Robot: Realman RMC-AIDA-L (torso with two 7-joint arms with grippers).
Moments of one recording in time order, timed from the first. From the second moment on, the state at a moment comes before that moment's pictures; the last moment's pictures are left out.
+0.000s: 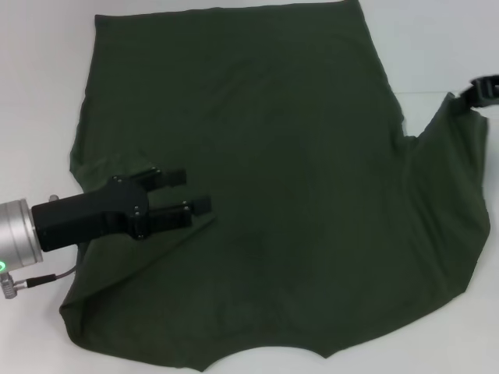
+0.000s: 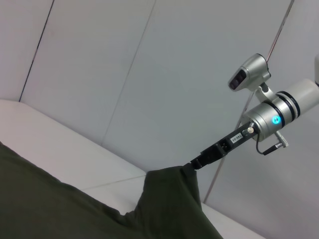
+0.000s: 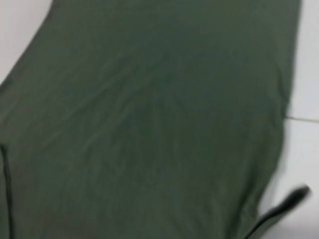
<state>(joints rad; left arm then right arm) -0.56 -2.11 0.45 0.58 2.02 1.66 -1.42 0.93 1.75 -0.68 -0.55 -2.54 -1.31 2.37</state>
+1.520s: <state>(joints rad) -0.54 -2.10 0.43 0.59 2.01 1.72 -1.43 1.00 1.88 -0.86 -0.44 -2.55 -1.22 2.56</state>
